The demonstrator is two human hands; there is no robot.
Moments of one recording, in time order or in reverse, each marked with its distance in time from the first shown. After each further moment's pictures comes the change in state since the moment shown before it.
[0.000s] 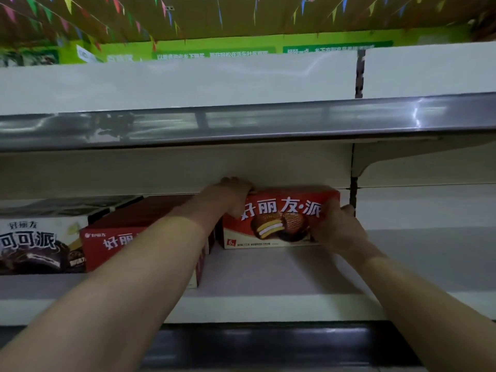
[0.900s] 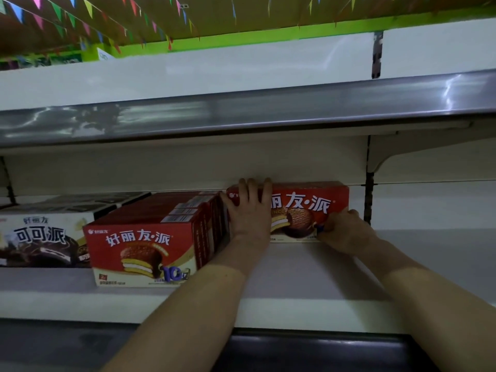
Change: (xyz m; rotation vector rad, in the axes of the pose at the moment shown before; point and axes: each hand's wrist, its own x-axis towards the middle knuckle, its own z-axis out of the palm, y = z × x) left_hand -0.003 0.047 0.073 0.137 0.429 -0.238; right_hand 0.032 0.024 0.017 -0.184 -0.230 -0.144
